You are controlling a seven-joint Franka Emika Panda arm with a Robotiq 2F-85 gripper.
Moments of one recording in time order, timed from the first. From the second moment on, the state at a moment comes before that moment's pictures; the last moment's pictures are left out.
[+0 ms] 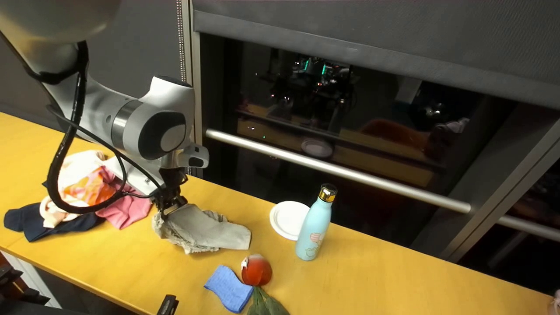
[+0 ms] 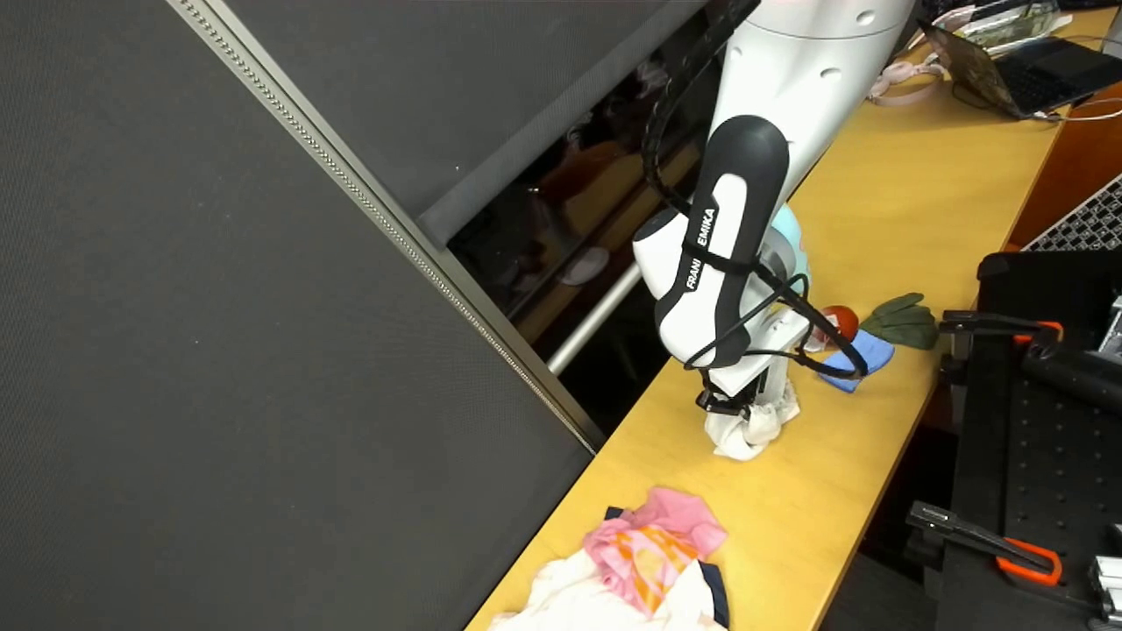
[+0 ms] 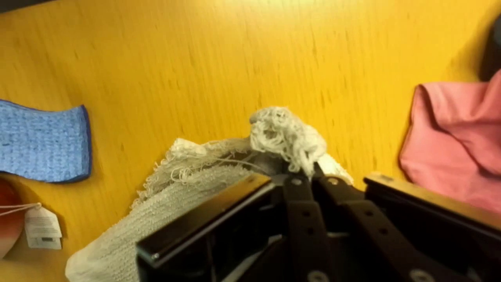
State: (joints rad) arm -0.07 0.82 0.09 -1.86 0.06 2.56 0.31
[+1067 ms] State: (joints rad) arm 0.15 0.82 -0.16 -1.85 0.06 2.36 0.64
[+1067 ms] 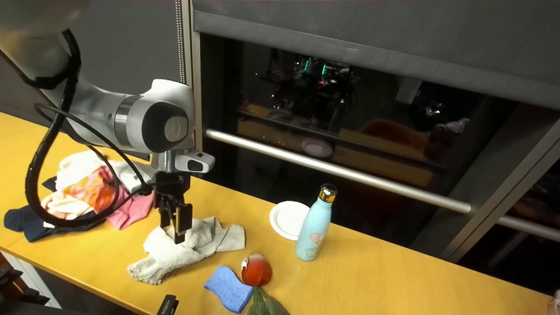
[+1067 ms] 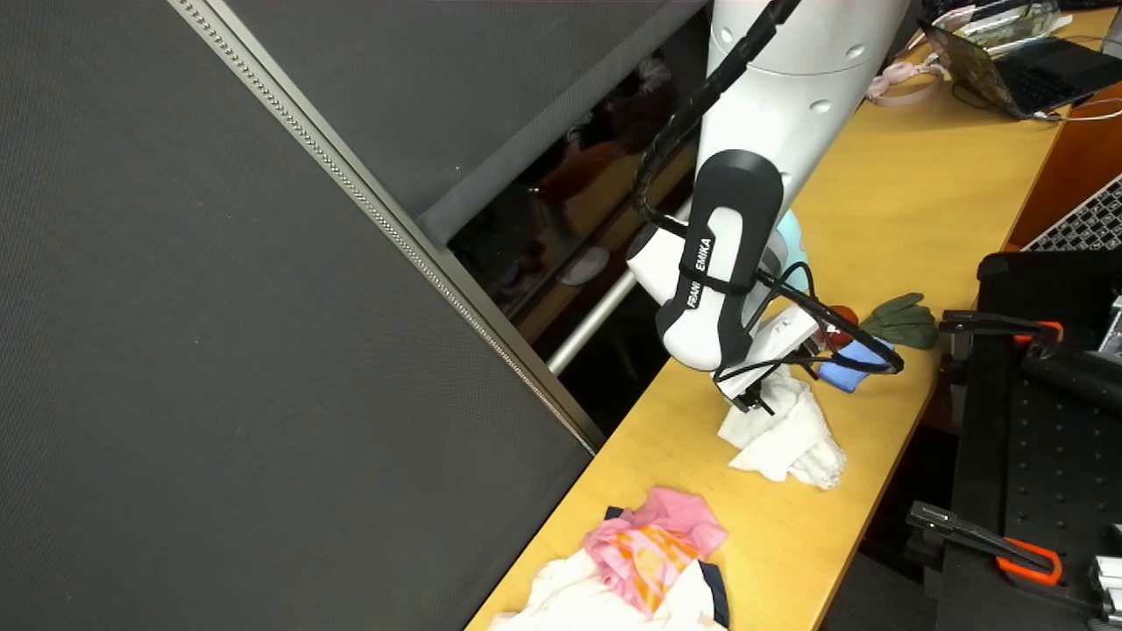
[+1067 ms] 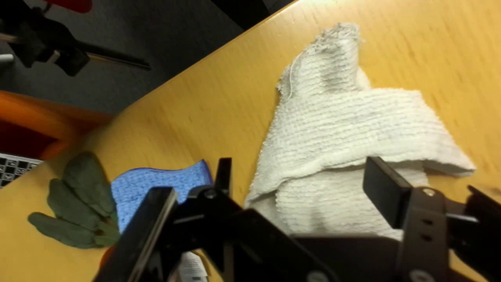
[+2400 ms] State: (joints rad) arm 0.26 1.01 -0.21 -1.88 0.04 2.80 1.05
